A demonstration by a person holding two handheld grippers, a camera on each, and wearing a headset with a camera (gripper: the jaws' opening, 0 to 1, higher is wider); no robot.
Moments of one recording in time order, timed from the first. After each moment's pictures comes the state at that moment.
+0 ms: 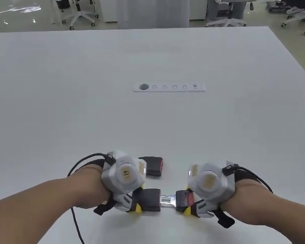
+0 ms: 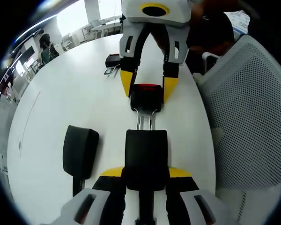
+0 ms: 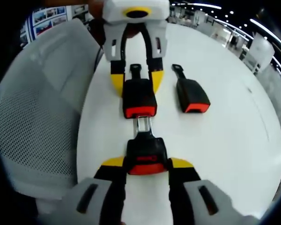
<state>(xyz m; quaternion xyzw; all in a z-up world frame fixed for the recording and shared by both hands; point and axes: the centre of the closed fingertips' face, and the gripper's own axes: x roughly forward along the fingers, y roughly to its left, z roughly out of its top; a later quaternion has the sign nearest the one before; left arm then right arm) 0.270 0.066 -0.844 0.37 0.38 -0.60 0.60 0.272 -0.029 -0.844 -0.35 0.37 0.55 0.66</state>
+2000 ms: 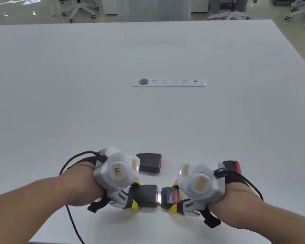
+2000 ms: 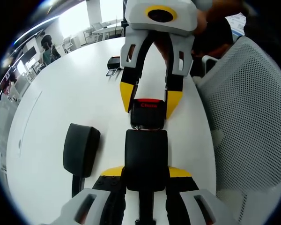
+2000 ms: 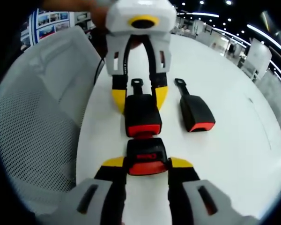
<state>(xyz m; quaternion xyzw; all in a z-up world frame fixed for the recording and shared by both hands) 0.271 0.068 -0.842 0.36 0.37 -0.60 0.61 0.270 0.003 -0.842 -0.31 0.32 0.57 0.68</state>
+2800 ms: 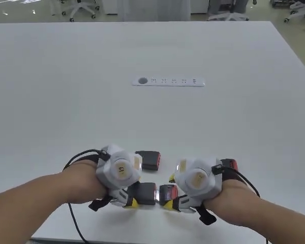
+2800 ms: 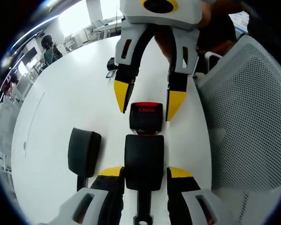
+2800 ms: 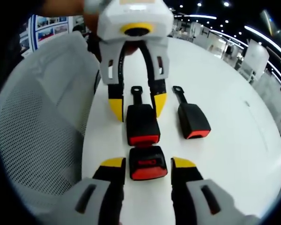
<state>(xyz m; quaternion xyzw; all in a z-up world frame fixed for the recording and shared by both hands) 0.267 0.067 -0.828 0.39 0.37 -0.58 0.61 0.268 0.009 -0.821 -0.31 0.31 0.57 0.70</state>
